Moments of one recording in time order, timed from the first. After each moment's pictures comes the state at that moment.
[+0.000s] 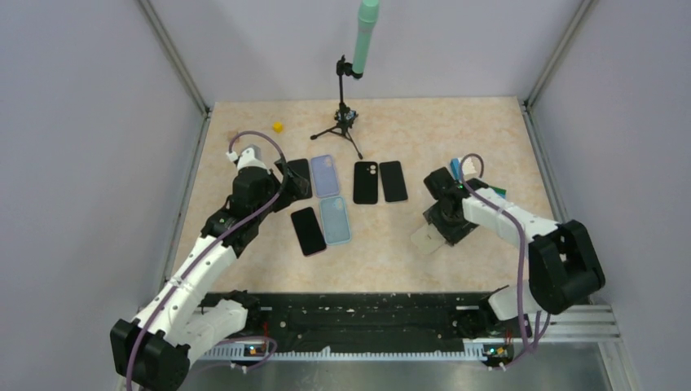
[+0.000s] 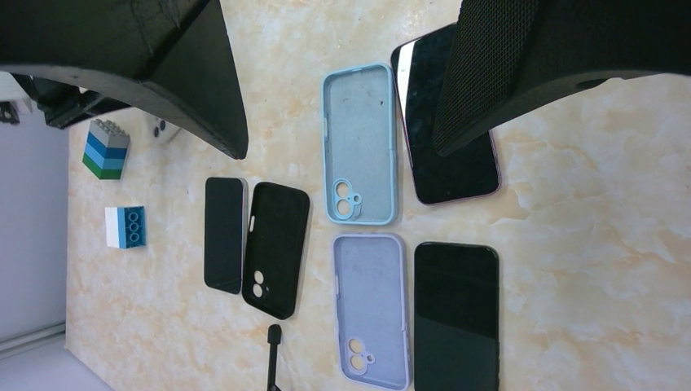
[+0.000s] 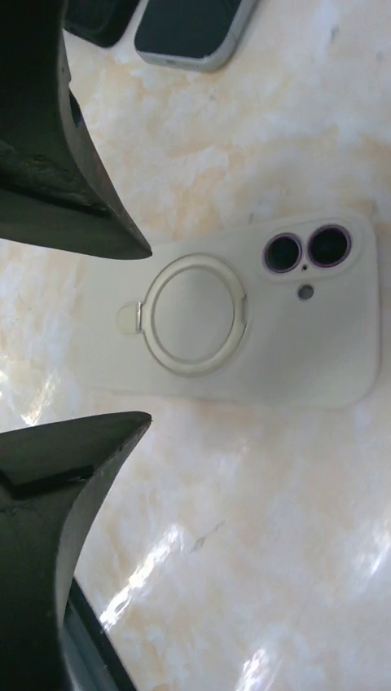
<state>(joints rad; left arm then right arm) -0.38 0.93 0.79 -0.34 -0.13 -0.74 0.45 1.39 0.85 -0.86 0.29 1.41</state>
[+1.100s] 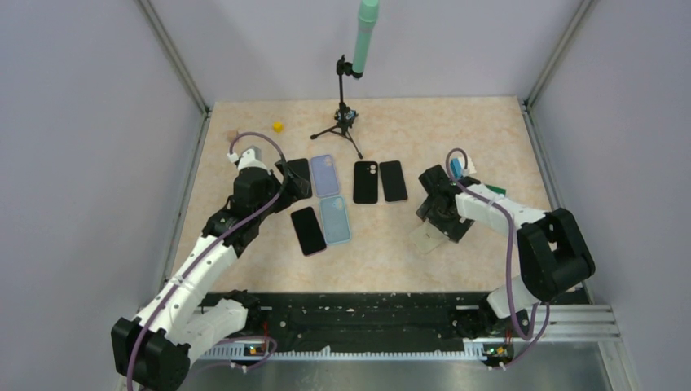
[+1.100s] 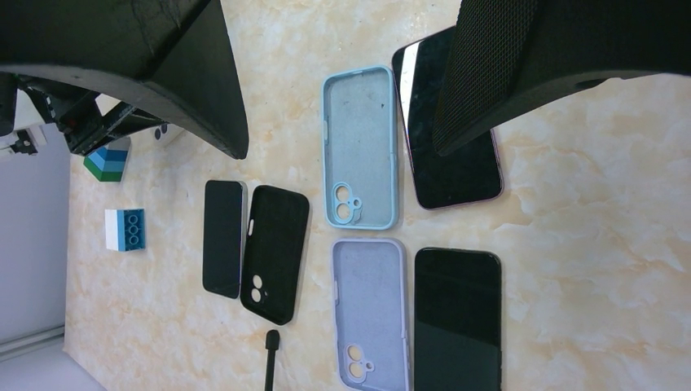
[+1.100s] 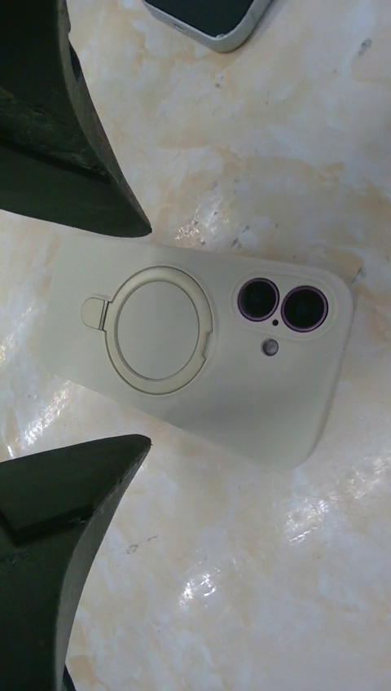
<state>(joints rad) -0.38 0.94 0.78 -0.34 -0.12 -0.76 0.47 1.51 0.92 -0.76 0.35 1.13</state>
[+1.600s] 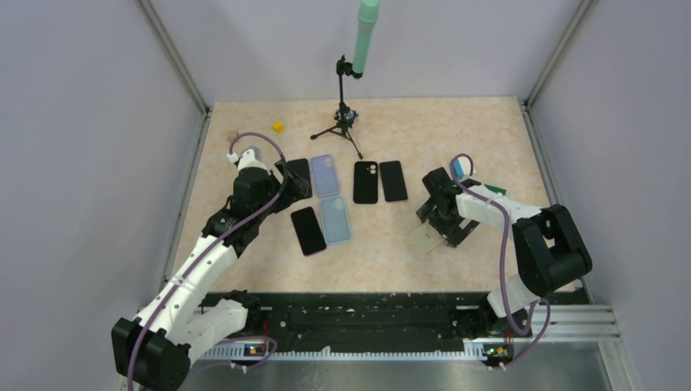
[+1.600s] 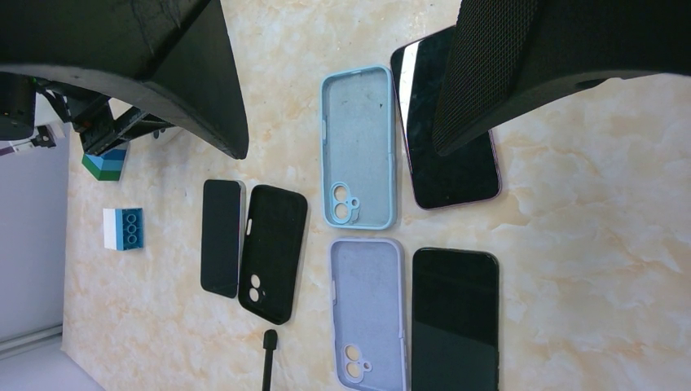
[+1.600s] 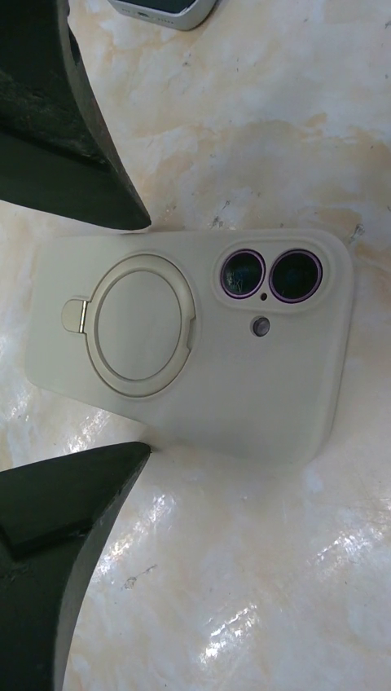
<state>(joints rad) -0.37 0.94 0.78 -0.34 -0.12 -0.76 0.43 1.53 0.87 -0.72 0.28 1.23</state>
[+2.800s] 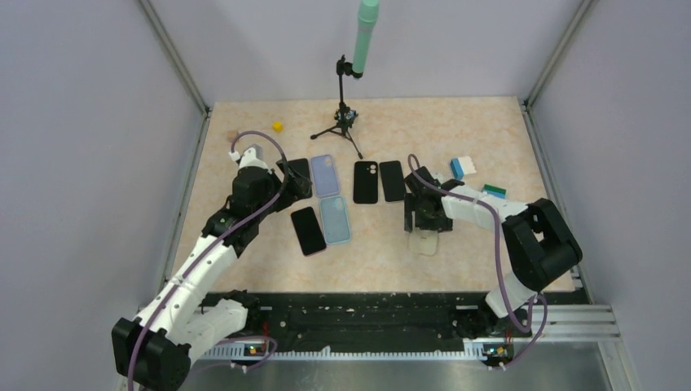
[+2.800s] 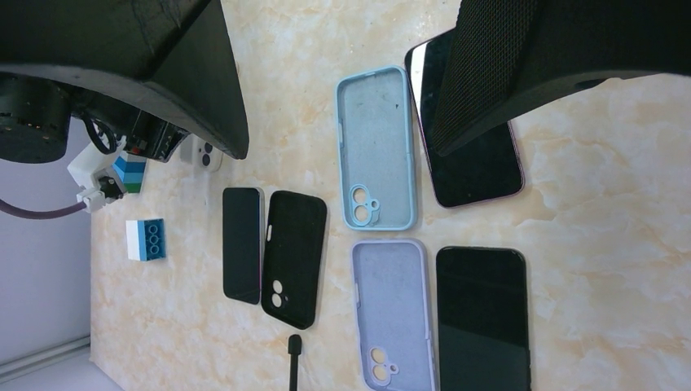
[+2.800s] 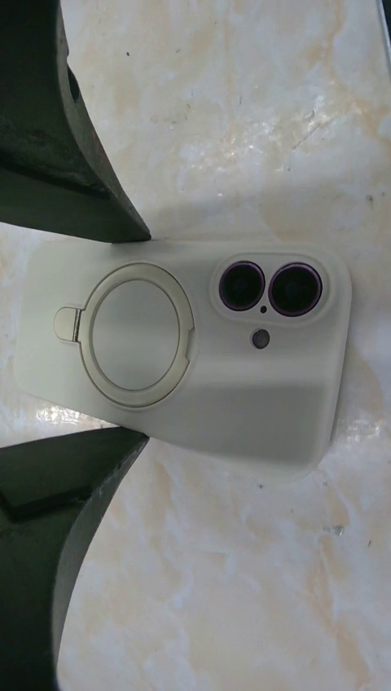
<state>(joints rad) -0.37 0.93 0.77 -0.31 -0.07 -0.75 0.55 1.59 0.92 -0.60 0.23 0.57</state>
